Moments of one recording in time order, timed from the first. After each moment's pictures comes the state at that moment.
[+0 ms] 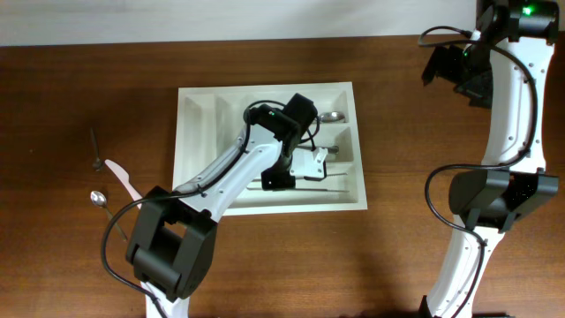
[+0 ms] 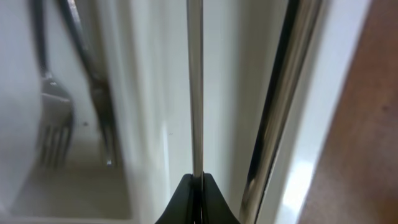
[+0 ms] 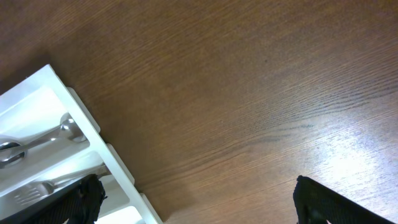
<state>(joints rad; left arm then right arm) -0.60 2.01 1.63 -1.13 -0.01 0.94 -0.16 2.29 2.61 -1.64 -0.06 0.41</state>
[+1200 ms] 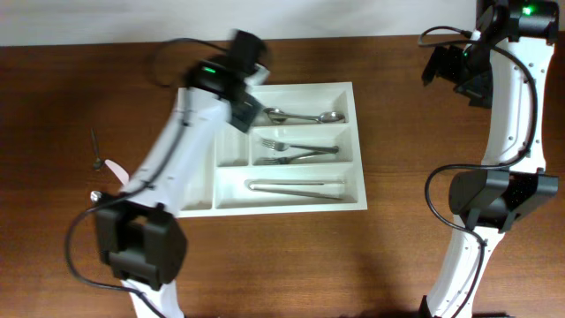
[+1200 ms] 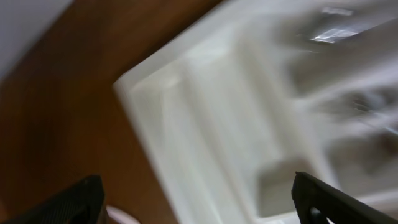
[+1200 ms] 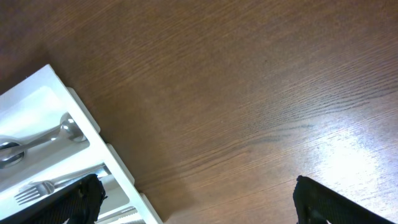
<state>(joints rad) -0.34 1.99 1.90 -1.08 -0.33 0.22 -0.16 2.29 2.61 -1.64 -0.06 0.41</state>
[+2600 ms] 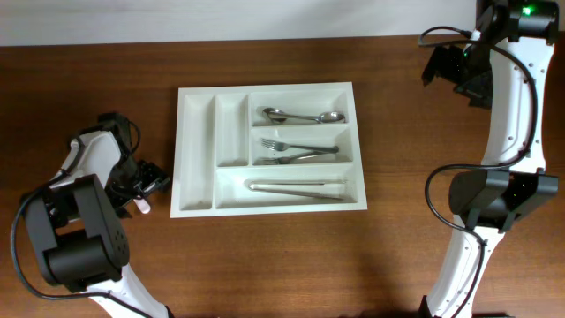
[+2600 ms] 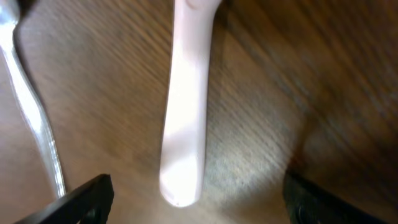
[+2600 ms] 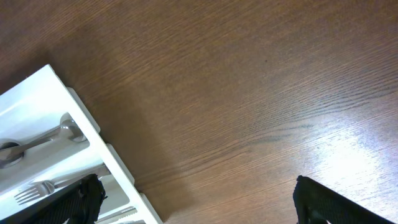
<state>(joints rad) 0.25 1.99 1.30 -1.02 -0.06 -0.54 -0.16 2.29 2.61 -1.64 -0.06 0.41</state>
